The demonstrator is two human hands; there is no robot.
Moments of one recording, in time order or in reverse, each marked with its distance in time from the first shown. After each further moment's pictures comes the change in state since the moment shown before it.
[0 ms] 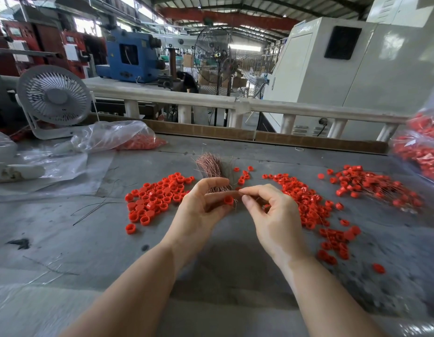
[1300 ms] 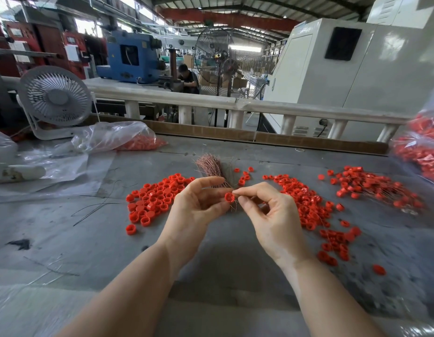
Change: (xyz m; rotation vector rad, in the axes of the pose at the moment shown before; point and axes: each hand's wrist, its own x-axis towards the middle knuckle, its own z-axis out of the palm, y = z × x) left_hand 0.005 -0.006 -0.005 -0.170 0.085 0.022; right_hand 0.000 -0.010 -0.003 0.199 -0.065 -0.054
